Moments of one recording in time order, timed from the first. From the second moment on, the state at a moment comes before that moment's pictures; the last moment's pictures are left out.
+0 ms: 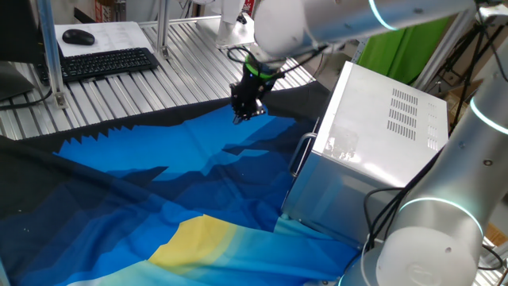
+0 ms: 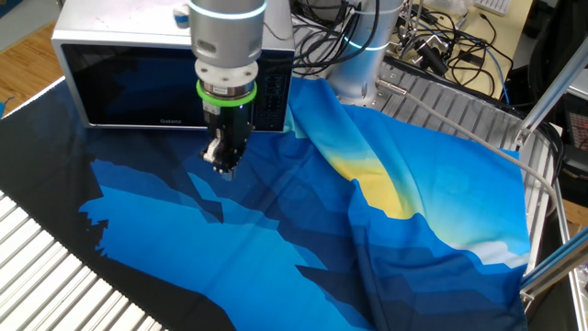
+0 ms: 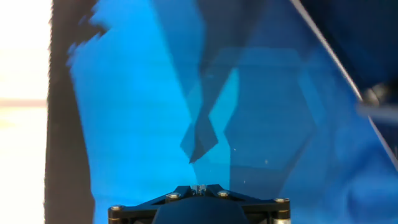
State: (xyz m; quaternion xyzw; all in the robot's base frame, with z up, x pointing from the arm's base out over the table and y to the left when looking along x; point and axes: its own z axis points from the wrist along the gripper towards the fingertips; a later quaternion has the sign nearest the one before) arm 0.551 -0.043 0.132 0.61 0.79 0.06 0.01
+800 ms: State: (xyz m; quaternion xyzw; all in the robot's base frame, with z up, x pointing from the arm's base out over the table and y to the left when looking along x) arm 0.549 -0.039 0.130 0.25 0.97 0.00 -0.02
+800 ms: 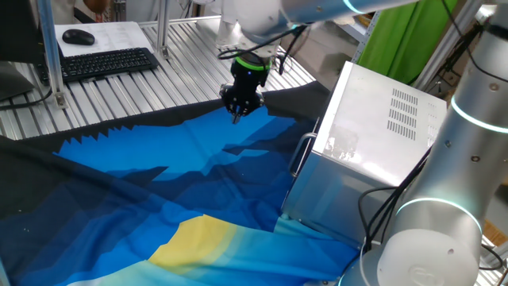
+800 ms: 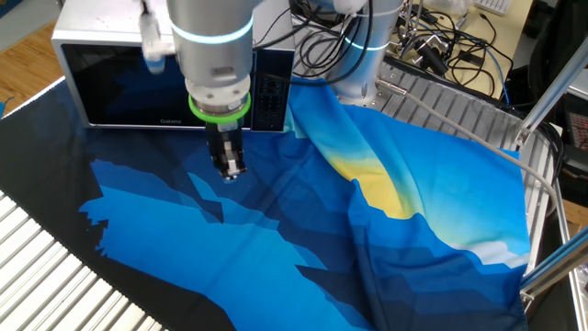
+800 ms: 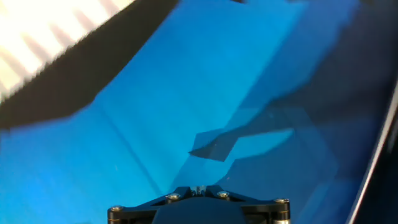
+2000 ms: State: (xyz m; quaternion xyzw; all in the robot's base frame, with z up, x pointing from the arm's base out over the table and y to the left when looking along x) arm 0.505 -0.034 0.109 -0.11 0.98 -0.14 -0.08
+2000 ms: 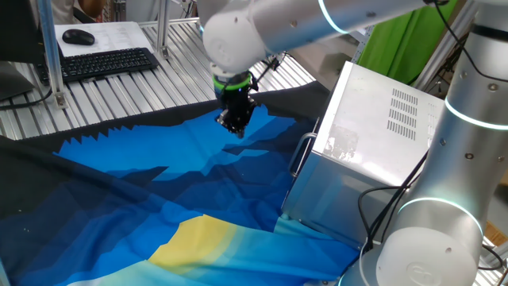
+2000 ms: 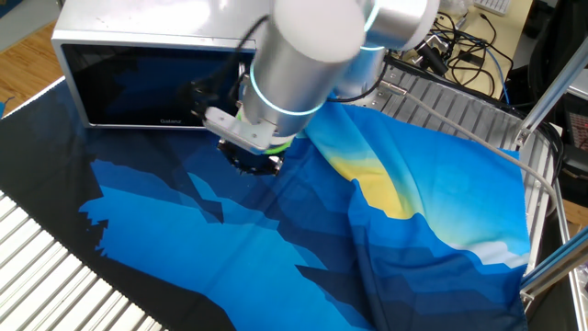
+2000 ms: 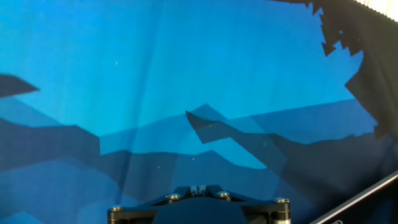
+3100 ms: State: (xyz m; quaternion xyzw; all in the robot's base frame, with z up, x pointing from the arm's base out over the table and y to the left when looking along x) arm 0.454 -0.086 0.124 -0.11 0.97 -0.19 -0.06
